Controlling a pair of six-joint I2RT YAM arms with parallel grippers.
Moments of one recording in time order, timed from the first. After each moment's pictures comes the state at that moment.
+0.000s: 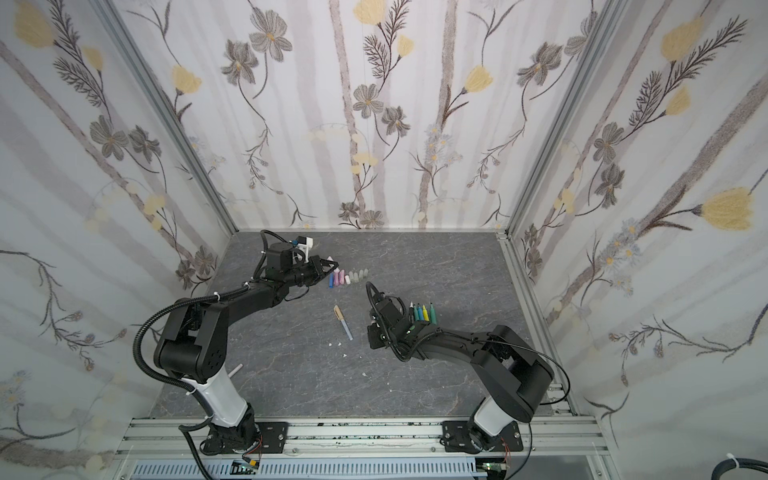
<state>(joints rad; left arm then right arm) -0.21 1.76 1.03 0.29 0.64 -0.79 0.86 1.61 0.83 -0.08 0.06 0.53</state>
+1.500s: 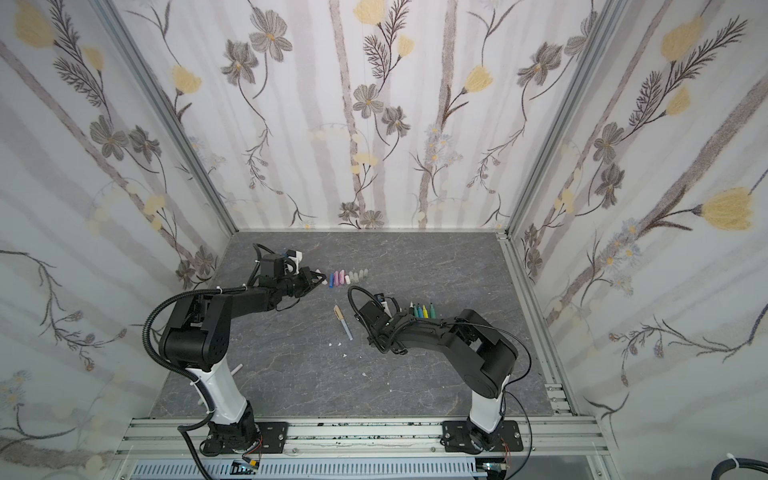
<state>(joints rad) -0.12 1.86 0.97 0.29 0.62 -0.73 0.89 1.81 0.99 -0.33 0.37 0.59</state>
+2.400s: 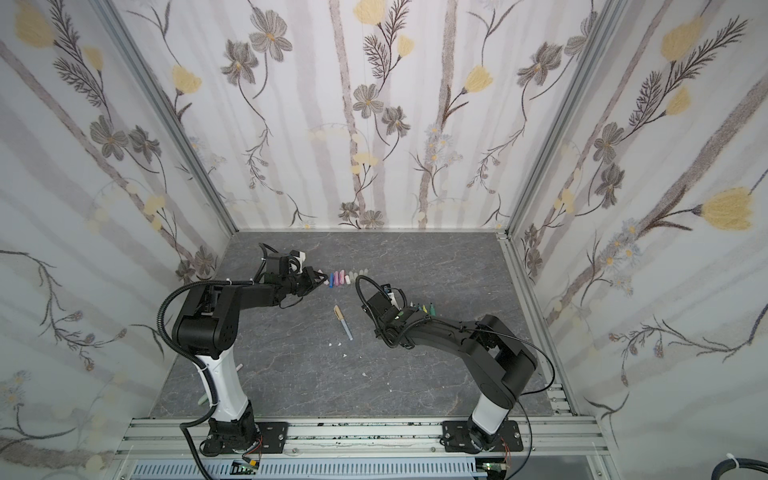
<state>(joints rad) -0.12 1.98 1.05 0.28 0.60 -0.70 0.85 1.69 0.99 -0.39 0.41 0.52</state>
